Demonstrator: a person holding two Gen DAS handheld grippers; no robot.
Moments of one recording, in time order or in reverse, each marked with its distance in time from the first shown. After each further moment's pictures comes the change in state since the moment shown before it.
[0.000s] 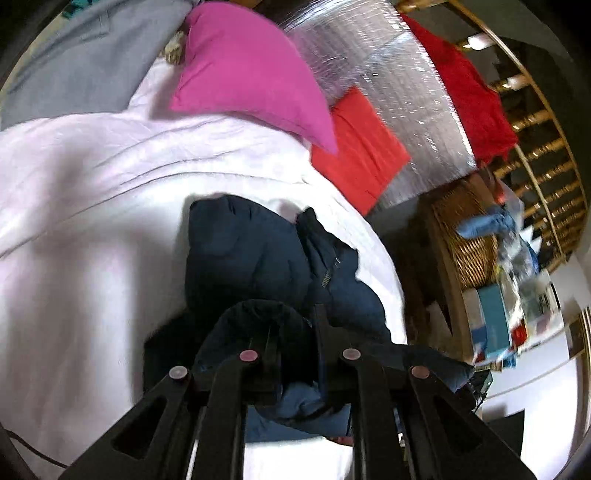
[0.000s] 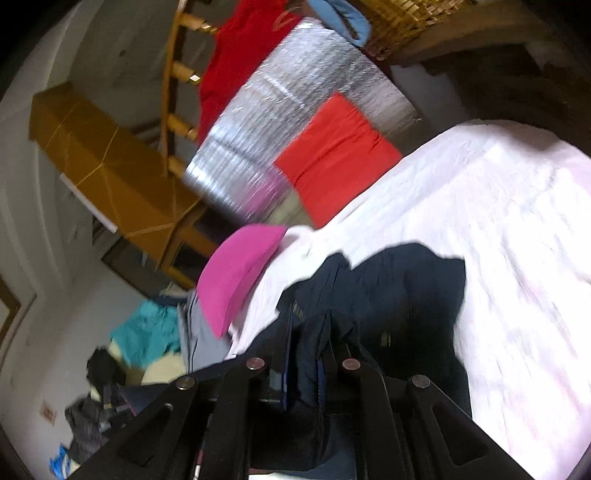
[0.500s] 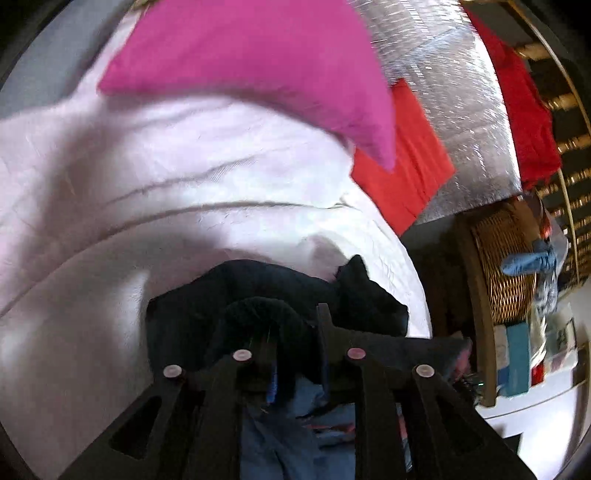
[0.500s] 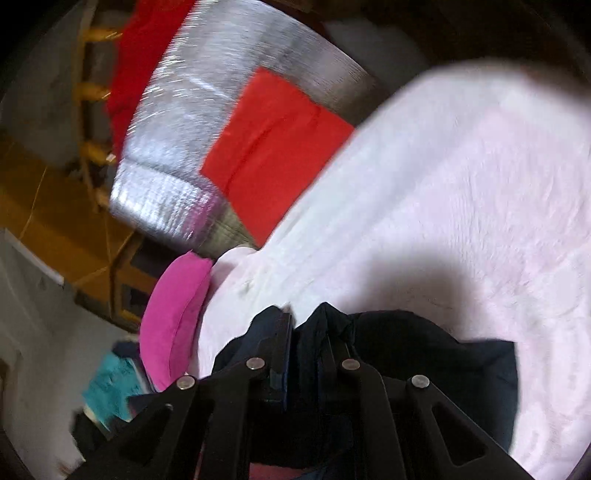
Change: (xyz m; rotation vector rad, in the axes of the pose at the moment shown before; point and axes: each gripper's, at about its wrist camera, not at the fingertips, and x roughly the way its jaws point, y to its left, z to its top) left arm 0.143 0.048 0.101 -0.082 0.057 0.019; right arm 0.171 -0.104 0.064 0.262 0.079 -0.081
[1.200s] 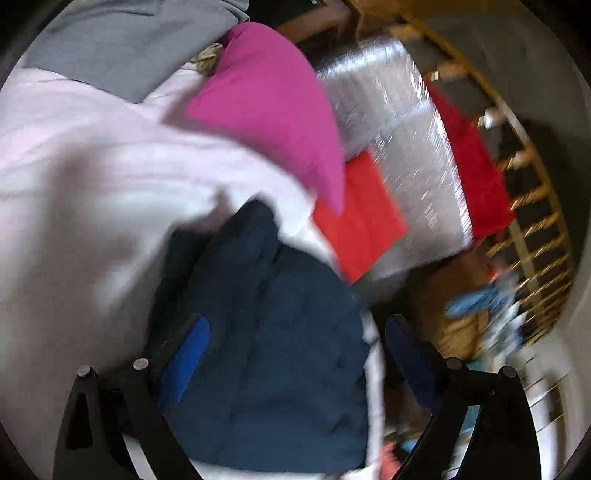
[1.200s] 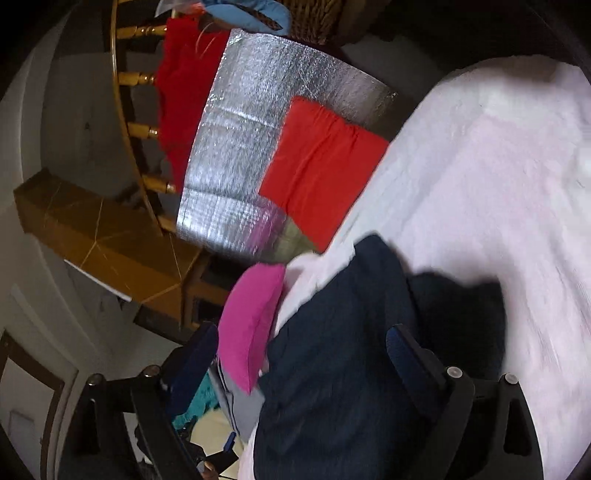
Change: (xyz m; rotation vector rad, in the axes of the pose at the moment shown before) left arm -0.118 -0.011 -0.126 -0.058 -0.307 -0.089; right arm -0.132 0.011 -0.068 -0.039 -0.073 0.213
